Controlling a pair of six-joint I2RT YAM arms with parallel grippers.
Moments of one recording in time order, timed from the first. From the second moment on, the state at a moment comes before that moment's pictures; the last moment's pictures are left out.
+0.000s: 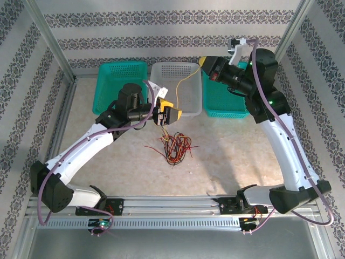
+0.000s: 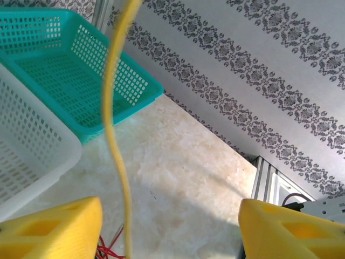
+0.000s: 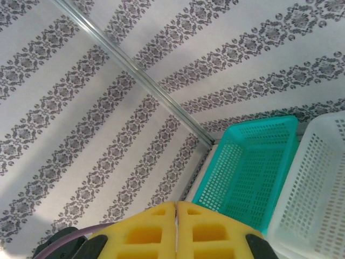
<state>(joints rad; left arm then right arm) -0.56 1.35 1.23 -0.22 0.57 -0.28 0.33 1.32 1.68 -0.43 -0.49 0.73</state>
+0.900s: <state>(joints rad) -0.39 1.40 1.29 -0.30 0.18 -0.29 0.19 1.25 1.49 -0.50 -0.39 0.78</state>
